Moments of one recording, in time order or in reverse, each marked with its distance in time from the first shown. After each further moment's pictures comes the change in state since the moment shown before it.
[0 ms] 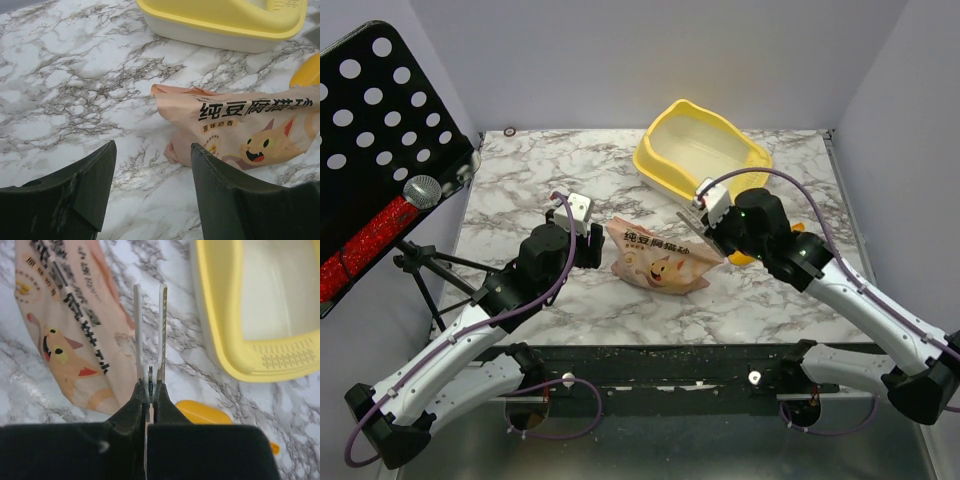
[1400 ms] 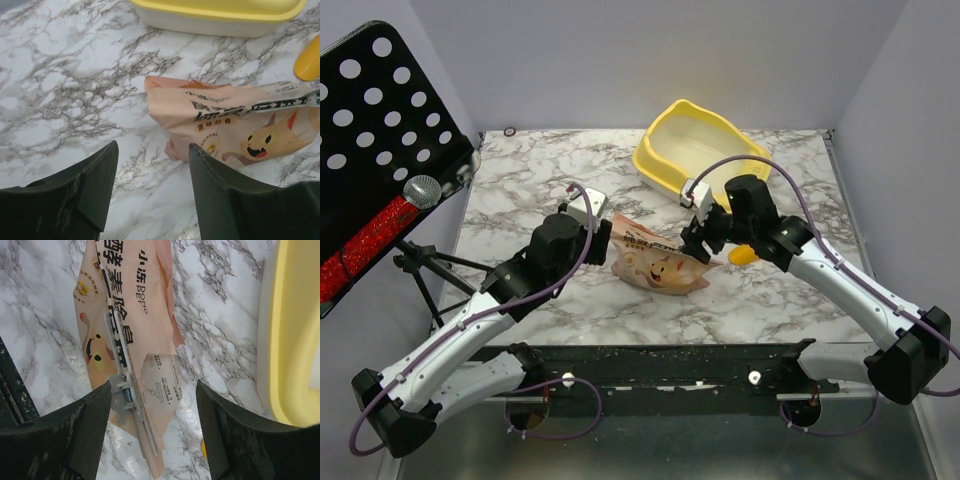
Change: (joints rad) left arm 0.000 0.124 0.114 -0.050 0.049 0.065; right arm -0.093 0.115 0.036 0.036 -0.356 -0.030
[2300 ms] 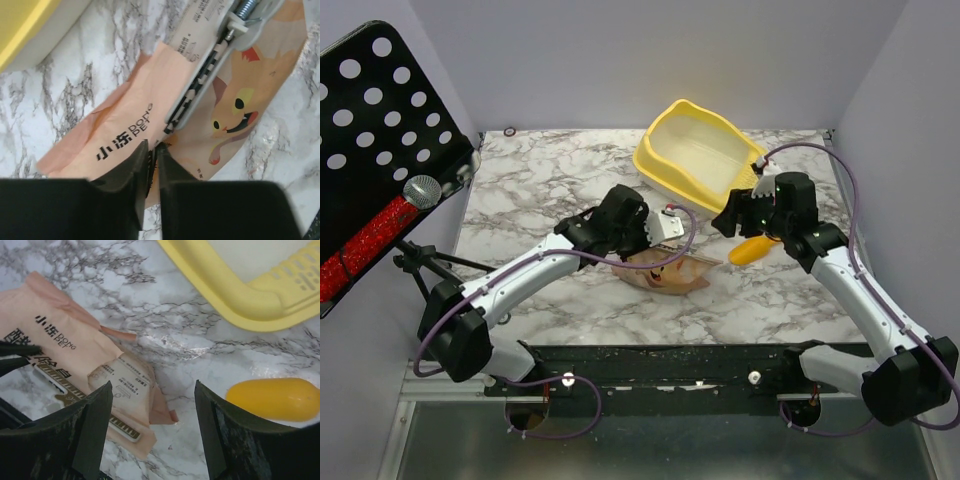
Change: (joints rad) left arm 0.005 0.526 0.227 -0.110 0.468 0.674; right arm -0.322 -0.106 -0.127 0.094 0.094 0.599
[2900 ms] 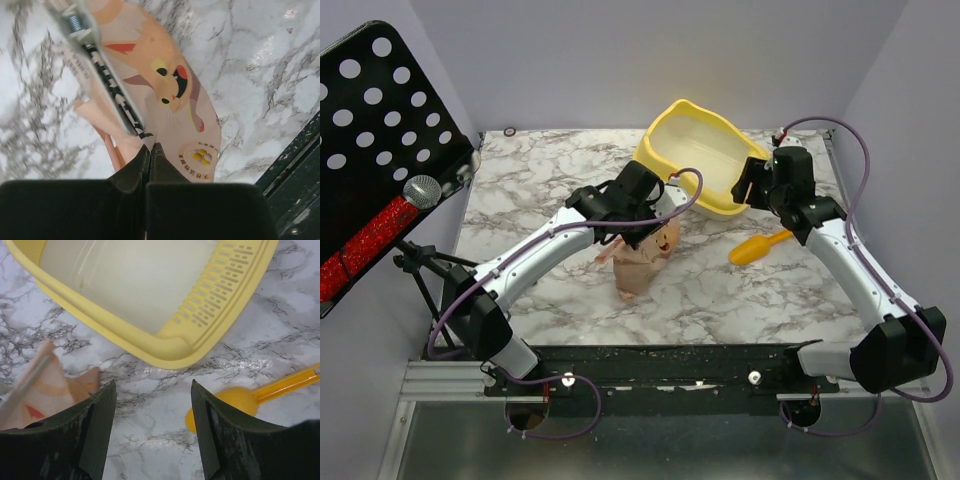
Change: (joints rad) left arm -0.024 0.113 0.288 -0.297 -0.122 -0.380; right arm -0.023 0.187 0.187 -0.026 0.335 0.111
